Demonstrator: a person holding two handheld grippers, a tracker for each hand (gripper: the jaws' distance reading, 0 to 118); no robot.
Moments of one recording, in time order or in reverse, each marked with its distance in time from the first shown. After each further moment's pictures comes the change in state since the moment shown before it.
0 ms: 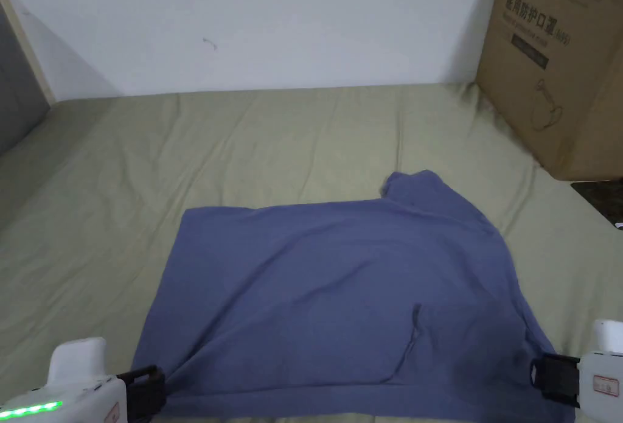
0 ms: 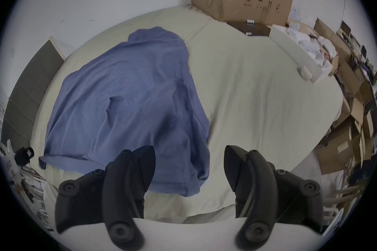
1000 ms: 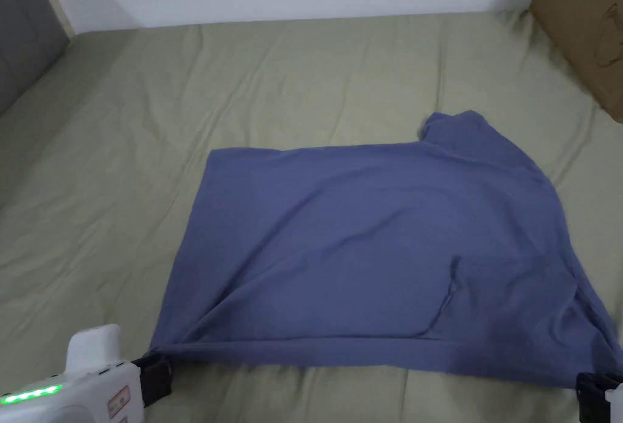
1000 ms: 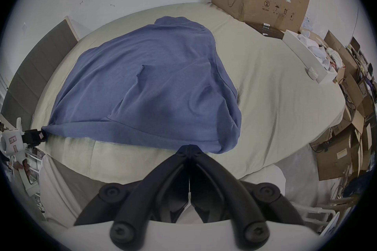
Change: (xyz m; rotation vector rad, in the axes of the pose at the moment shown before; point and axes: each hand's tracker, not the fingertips) left arm -0.028 -0.032 -0.034 -0.170 -0.093 0.103; right arm -0.035 -0.051 0.019 -0.018 0.040 0.113
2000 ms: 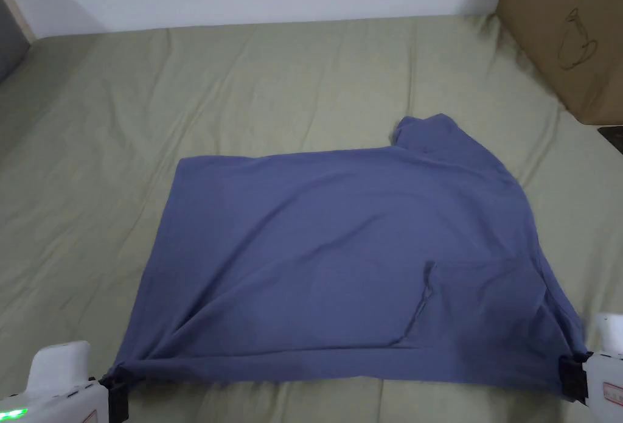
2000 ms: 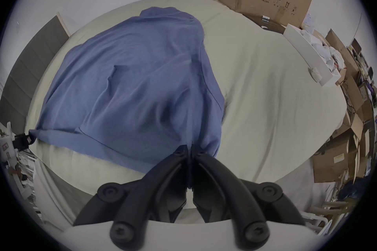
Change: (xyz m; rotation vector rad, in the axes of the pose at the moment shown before) left arm 0.020 0.003 0.015 -0.008 0.068 -0.111; right arm 0.028 0.024 -0.034 -0.064 -0.035 0.003
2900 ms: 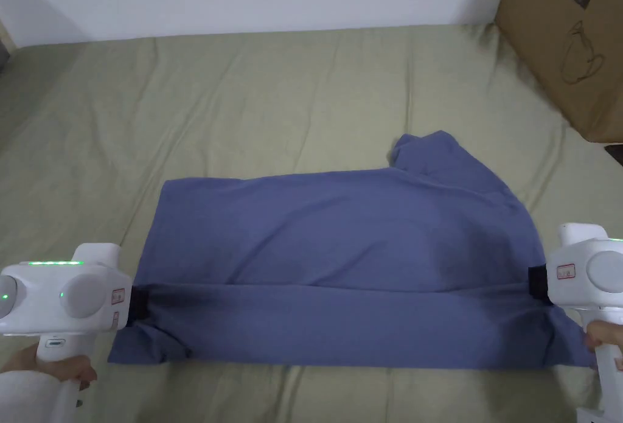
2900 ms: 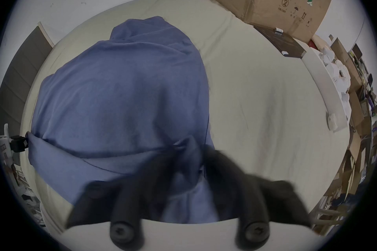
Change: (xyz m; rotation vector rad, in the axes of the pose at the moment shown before) left arm 0.023 0.167 -0.109 -0.096 0.051 -0.139; right arm 0.000 0.162 -0.106 -0.035 -0.045 -0.021
